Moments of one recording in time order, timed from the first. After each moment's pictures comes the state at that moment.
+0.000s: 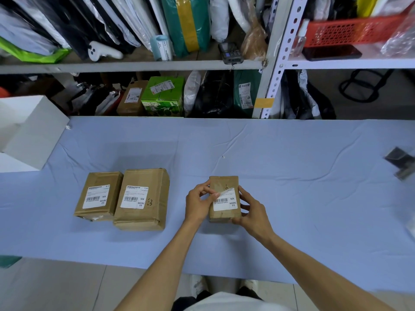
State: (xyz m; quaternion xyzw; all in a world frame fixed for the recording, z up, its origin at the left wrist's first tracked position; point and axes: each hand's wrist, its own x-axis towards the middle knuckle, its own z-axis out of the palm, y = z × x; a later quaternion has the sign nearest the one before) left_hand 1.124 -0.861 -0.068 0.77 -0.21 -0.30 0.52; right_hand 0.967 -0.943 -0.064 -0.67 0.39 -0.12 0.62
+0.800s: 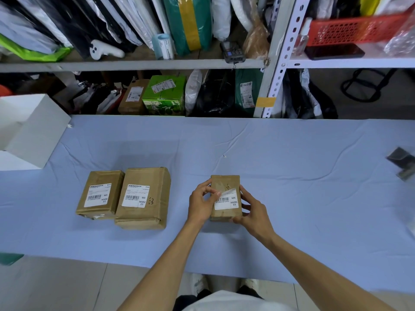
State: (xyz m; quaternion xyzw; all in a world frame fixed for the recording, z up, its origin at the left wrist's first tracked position) left_hand 1.118 -0.860 -0.061 0.78 -0.22 -0.31 0.51; right_hand 0.967 -0.941 -0.064 -0.67 0.40 -0.12 0.61
